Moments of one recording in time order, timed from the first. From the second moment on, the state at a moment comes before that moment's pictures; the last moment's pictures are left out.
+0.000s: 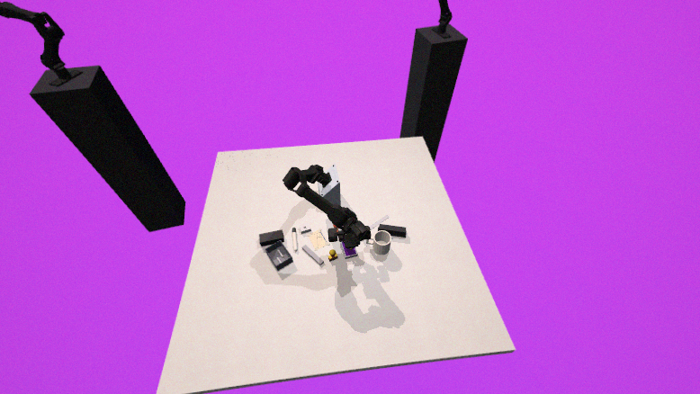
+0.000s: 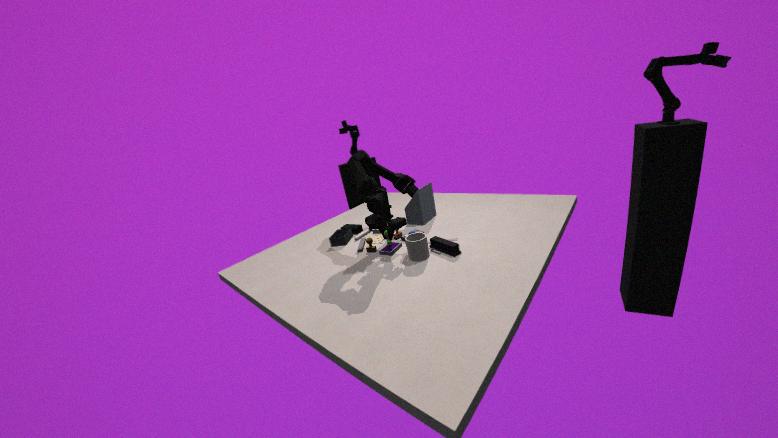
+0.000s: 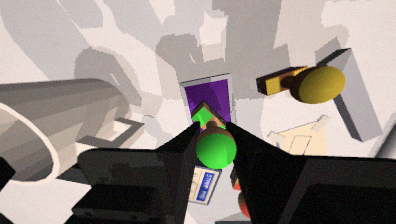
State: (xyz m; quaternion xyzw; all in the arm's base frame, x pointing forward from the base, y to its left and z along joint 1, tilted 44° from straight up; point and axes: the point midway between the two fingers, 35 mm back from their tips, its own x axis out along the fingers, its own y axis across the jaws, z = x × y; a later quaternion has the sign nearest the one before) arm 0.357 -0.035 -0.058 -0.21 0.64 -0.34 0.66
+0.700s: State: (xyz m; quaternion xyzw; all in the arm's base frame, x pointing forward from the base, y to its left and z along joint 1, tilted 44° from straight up) arm 0.354 -0.041 -0.064 -0.21 0.64 -0.35 0.66
